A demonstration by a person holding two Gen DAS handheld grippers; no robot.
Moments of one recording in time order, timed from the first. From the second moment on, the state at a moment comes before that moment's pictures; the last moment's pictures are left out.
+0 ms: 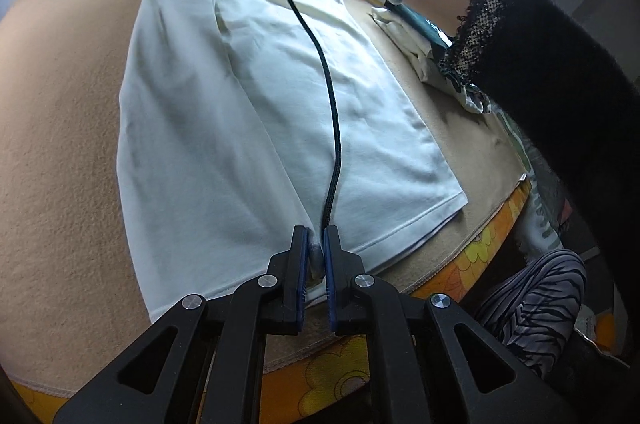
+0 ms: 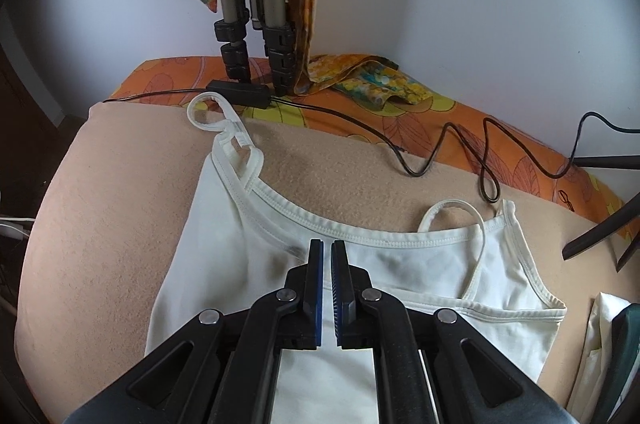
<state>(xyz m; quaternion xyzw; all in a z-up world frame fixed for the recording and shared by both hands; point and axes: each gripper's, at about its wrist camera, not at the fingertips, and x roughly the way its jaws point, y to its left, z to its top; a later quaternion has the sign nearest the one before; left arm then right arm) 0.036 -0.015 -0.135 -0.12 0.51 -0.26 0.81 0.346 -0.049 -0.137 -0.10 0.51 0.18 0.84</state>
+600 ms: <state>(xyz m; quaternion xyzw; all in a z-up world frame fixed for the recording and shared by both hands) 0.019 -0.036 -0.103 -0.08 0.47 -0.25 0.84 0.314 -0.122 -0.074 -0.05 0.45 0.19 0.87</state>
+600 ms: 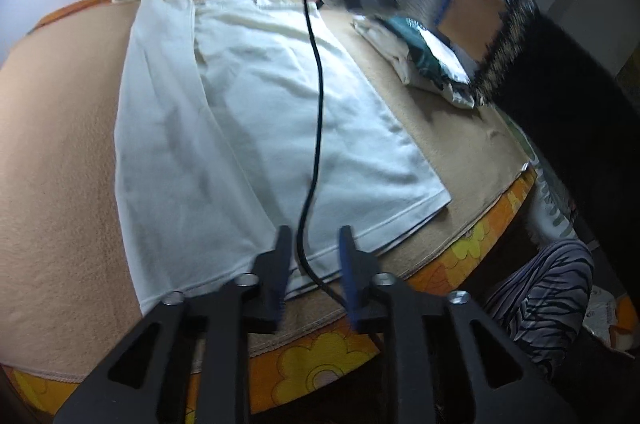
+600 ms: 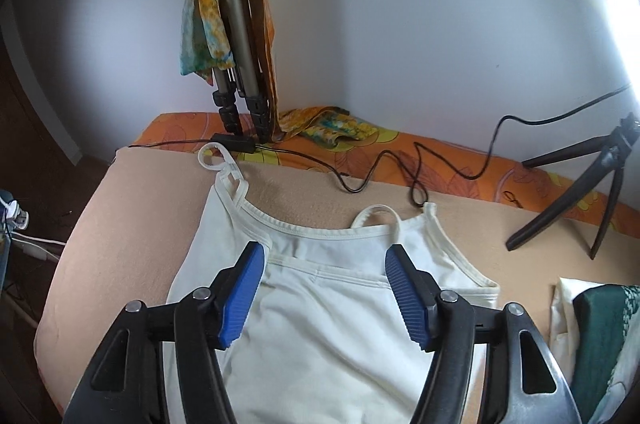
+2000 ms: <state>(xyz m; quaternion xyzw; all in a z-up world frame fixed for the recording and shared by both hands) 0.019 -0.182 -0.108 0.05 0.43 -0.31 0.85 0.223 -0.357 -0.013 0.05 0.37 0.19 0.91</state>
